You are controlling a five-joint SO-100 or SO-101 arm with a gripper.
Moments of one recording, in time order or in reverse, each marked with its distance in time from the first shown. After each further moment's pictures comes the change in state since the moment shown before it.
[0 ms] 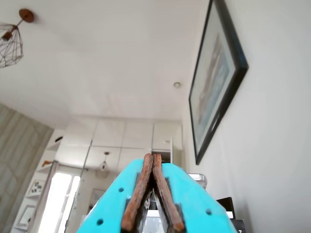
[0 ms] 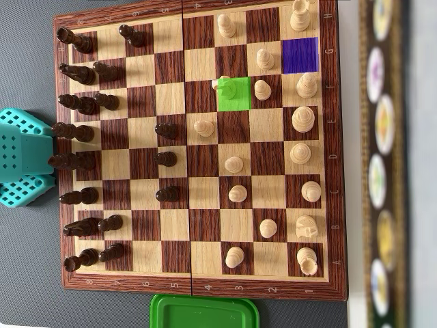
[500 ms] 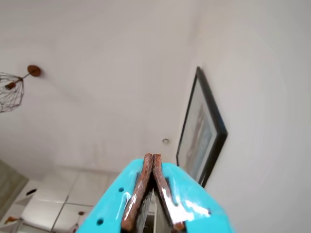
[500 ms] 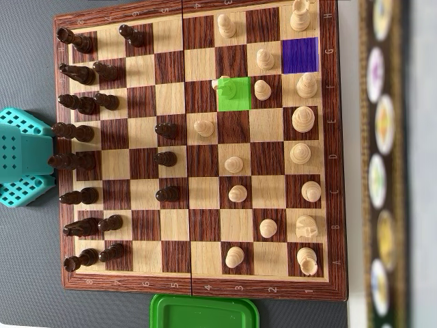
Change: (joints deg) arm 0.4 -0.1 4.0 -21.7 -5.6
